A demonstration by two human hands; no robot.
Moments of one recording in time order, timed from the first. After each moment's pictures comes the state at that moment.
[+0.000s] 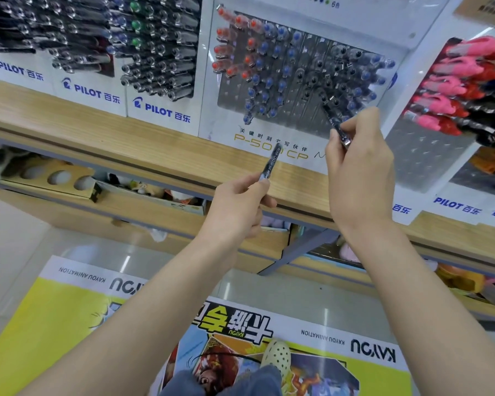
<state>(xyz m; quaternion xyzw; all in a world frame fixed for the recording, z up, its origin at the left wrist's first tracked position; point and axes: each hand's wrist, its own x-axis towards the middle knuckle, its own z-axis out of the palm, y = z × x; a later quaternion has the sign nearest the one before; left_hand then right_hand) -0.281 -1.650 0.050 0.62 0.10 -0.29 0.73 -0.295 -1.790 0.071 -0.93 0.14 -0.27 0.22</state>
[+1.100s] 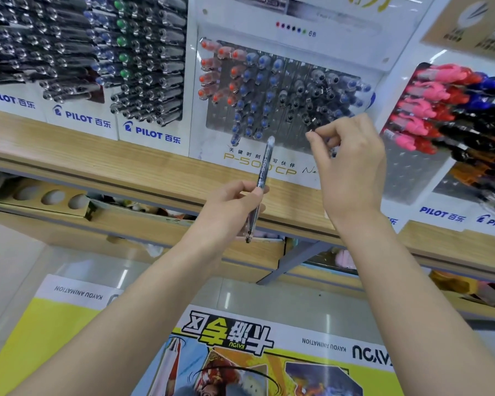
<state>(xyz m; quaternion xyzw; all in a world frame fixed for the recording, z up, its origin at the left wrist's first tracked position) -0.267 -1.648 0.068 0.70 0.02 -0.30 0.65 -0.267 -1.808 0.075 -0.91 0.12 -0.35 0.18</state>
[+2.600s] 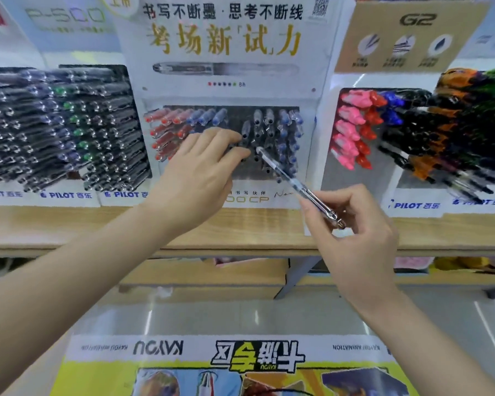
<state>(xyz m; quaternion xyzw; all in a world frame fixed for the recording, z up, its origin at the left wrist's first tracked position) -0.177 -1.668 0.100 0.82 -0.52 0.22 0.10 -0.343 -1.809 0.087 -0.82 0.10 -0.41 0.39</state>
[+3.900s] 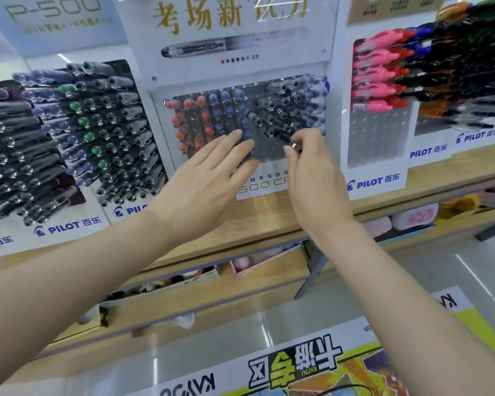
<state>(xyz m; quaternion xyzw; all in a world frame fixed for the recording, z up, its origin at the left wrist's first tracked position) -0.146 -1.619 0.074 0.70 -0.65 0.28 -0.04 -0.259 -1.751 0.047 -0.88 0.24 -0.39 0.16</state>
